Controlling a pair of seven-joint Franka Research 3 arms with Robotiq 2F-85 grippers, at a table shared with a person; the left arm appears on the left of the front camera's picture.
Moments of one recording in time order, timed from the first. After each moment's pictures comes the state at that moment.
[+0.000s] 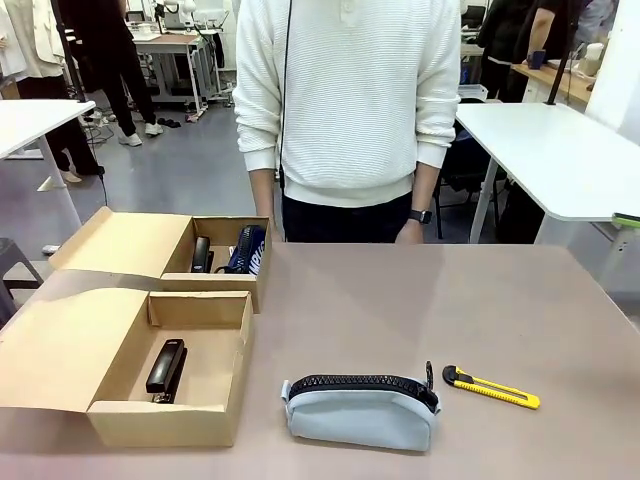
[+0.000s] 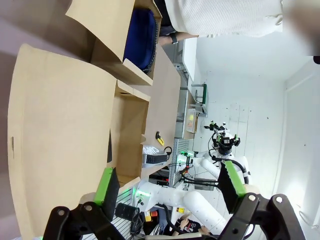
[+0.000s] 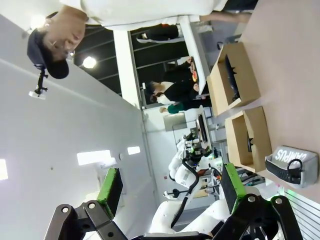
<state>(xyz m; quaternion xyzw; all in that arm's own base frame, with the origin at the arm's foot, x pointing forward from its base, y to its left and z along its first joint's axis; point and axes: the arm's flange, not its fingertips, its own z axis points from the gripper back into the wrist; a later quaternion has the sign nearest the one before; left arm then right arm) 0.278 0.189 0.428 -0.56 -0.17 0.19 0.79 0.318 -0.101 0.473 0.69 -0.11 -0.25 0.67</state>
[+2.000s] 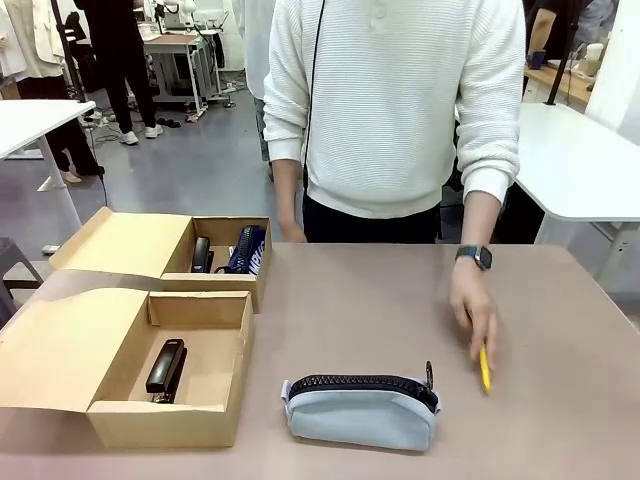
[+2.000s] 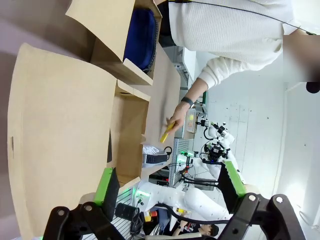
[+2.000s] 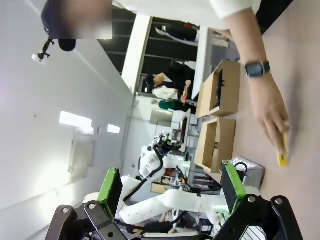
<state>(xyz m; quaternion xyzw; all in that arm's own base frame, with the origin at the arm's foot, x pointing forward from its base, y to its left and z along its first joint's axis) 0.278 0.189 0.428 -0.56 -0.17 0.19 0.79 0.254 -0.202 0.414 0.69 -0.23 -0.11 0.68</state>
